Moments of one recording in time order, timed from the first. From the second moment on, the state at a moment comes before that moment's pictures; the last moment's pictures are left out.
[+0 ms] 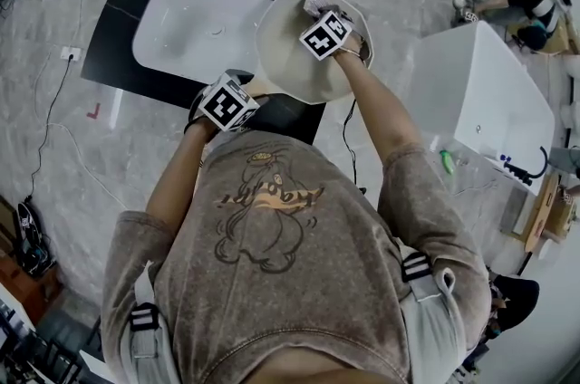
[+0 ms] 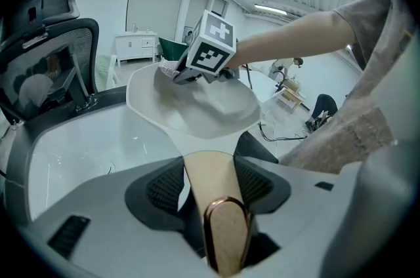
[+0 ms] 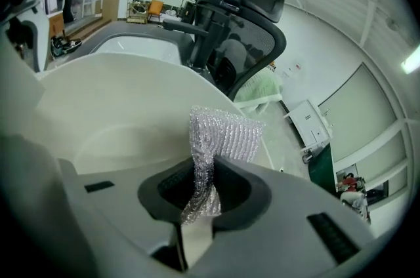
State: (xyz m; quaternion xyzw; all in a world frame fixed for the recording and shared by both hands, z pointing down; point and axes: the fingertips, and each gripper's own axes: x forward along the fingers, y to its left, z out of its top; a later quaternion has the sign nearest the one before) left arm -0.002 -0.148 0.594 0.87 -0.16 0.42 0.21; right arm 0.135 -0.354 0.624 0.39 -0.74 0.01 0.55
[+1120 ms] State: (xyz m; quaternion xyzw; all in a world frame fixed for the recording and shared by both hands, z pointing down) left arm -0.006 -0.150 0.593 0.86 -0.18 0.42 0.23; right arm 0.204 -0.246 0.629 0.18 -0.69 0.04 0.70
